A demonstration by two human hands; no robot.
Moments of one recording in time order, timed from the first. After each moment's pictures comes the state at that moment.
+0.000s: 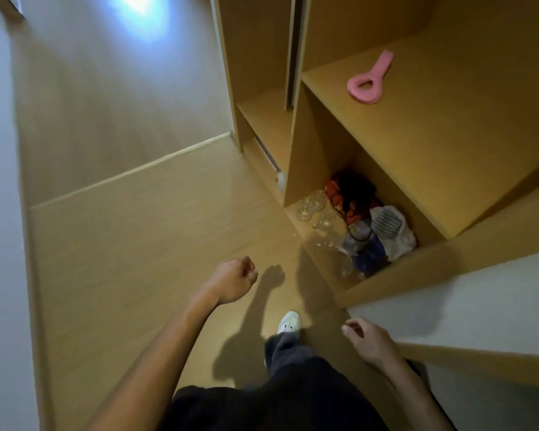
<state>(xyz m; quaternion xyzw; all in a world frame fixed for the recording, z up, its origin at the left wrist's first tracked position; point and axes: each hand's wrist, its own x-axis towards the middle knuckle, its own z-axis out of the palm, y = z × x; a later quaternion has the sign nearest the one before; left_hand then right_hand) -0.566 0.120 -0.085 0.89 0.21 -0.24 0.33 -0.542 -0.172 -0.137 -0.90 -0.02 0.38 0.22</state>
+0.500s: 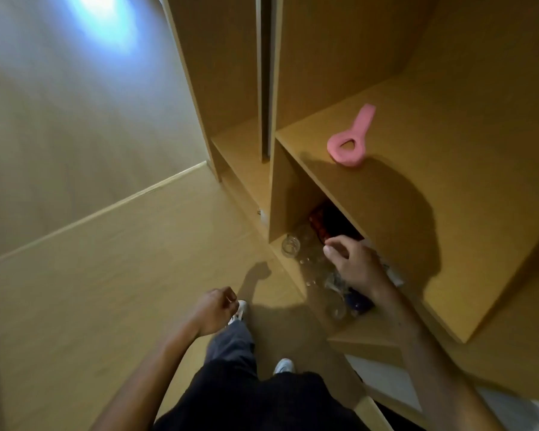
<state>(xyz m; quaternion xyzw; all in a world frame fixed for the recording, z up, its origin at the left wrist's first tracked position) -0.412 0.189 -0.104 0.88 0.20 -0.29 0.31 -0.278 -0.052 -0.043 -0.90 -0.09 0.23 0.35</state>
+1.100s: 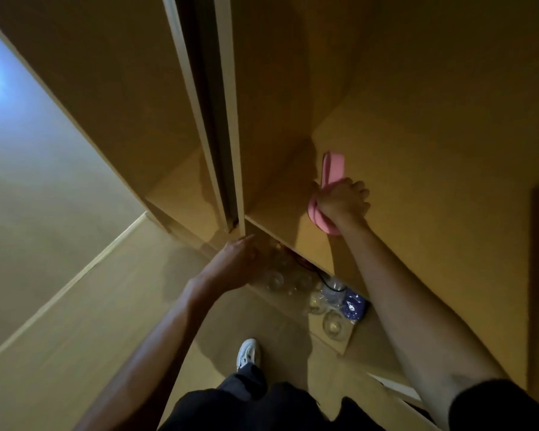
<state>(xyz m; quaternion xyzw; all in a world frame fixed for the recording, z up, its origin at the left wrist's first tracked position) -0.108 0.253 -0.040 0.91 -0.14 -0.19 0.33 -0.013 0.044 -0.038 -0.95 0.26 0.06 0.17</state>
